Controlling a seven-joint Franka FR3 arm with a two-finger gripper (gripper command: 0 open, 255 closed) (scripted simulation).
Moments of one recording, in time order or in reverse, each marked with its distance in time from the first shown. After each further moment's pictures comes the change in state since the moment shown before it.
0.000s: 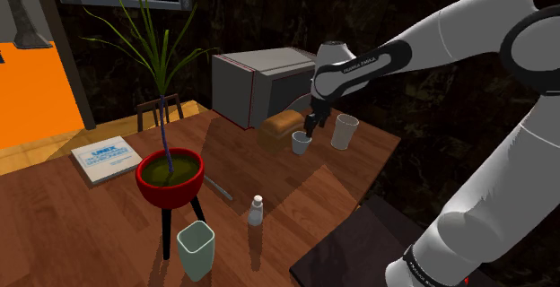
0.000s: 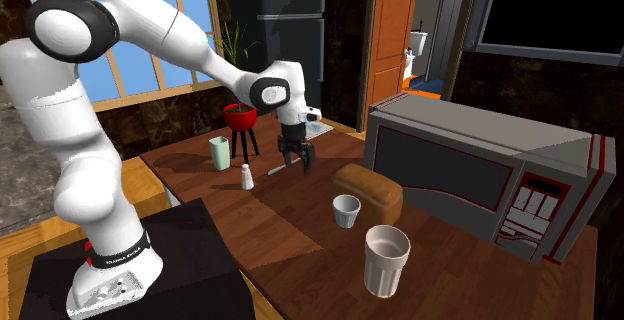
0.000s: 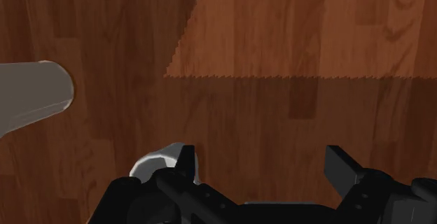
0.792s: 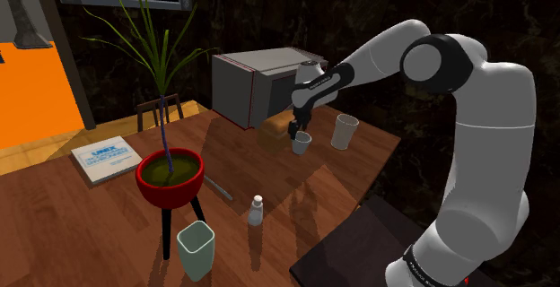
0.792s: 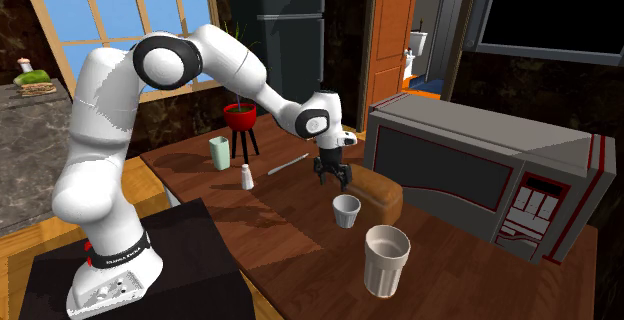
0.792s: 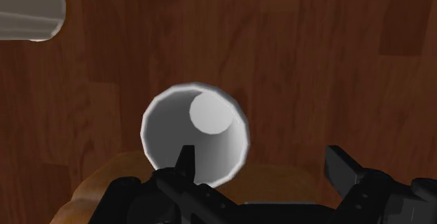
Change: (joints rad) arm -0.033 0.464 -0.022 0.368 -0.018 0.123 -0.066
